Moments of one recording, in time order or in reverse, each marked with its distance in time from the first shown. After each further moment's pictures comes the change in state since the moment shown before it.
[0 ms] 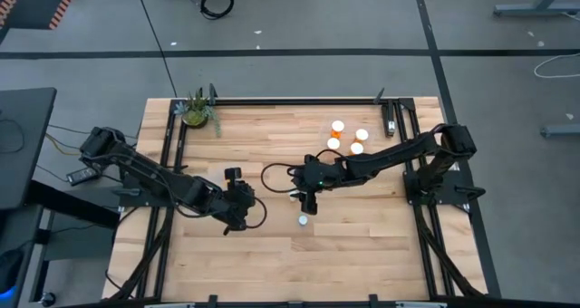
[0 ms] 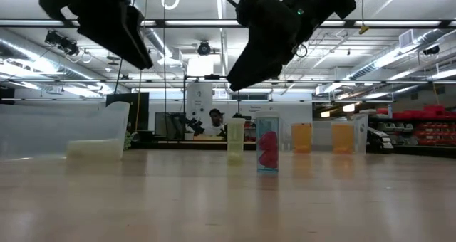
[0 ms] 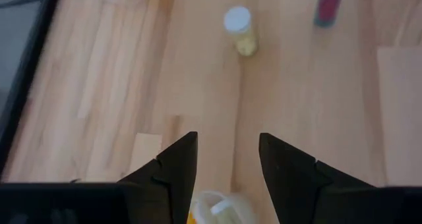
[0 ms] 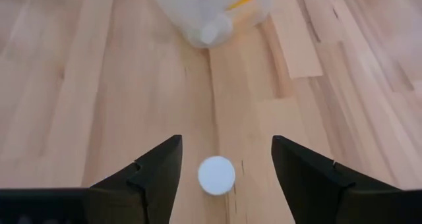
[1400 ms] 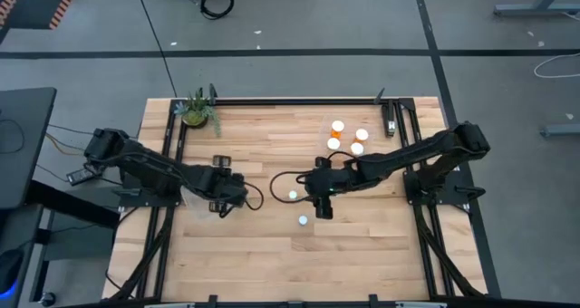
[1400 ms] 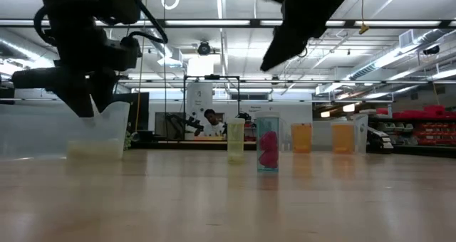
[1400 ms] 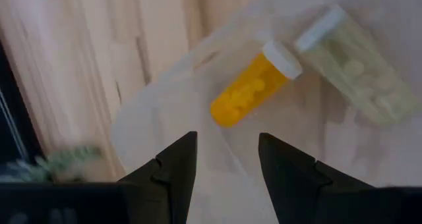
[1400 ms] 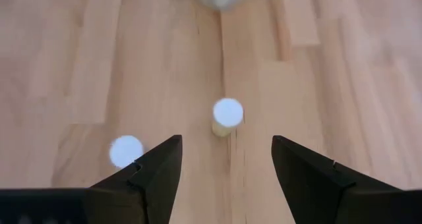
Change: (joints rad) left arm 0.192 0.057 -0.116 -0.317 0.130 0.215; right arm 0.089 -0.127 0.035 -0.293 0.071 -0.007
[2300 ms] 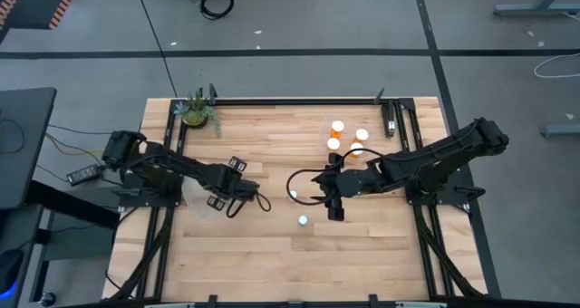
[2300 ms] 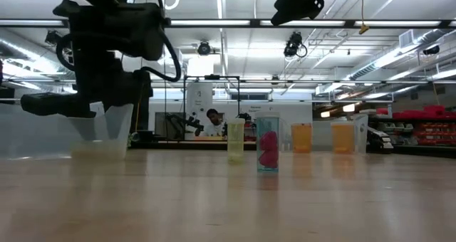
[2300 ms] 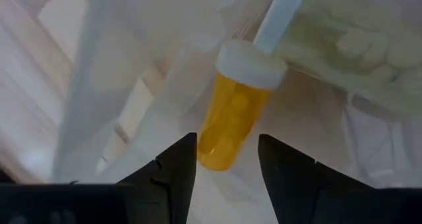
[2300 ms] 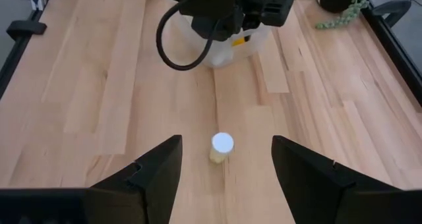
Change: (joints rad) left arm 0.109 0.165 0.001 0.104 0.077 0.446; right arm 0.103 -0.168 0.000 -0.019 0.145 0.024
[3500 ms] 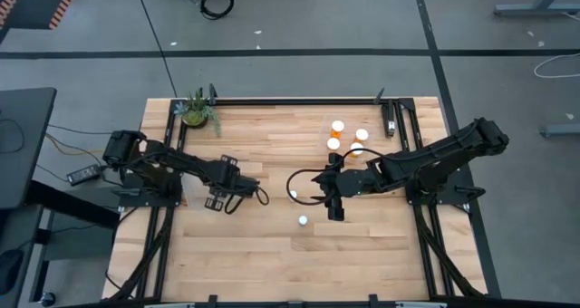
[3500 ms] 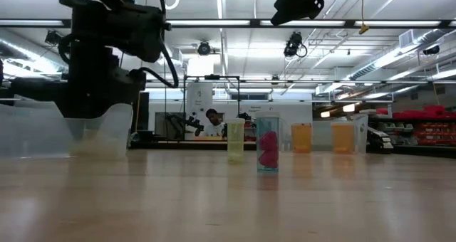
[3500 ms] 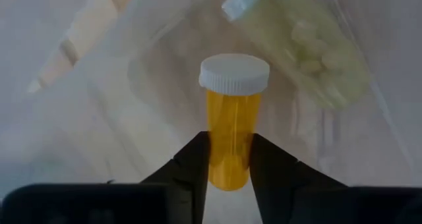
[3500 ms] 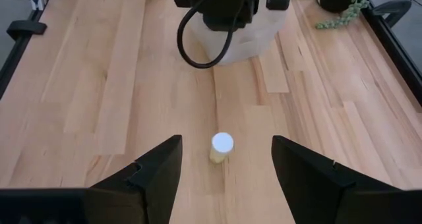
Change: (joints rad) left arm 0.022 0.000 0.051 -0.192 0.096 -0.231; right arm -0.001 0.000 0.000 0.000 -0.001 0.000
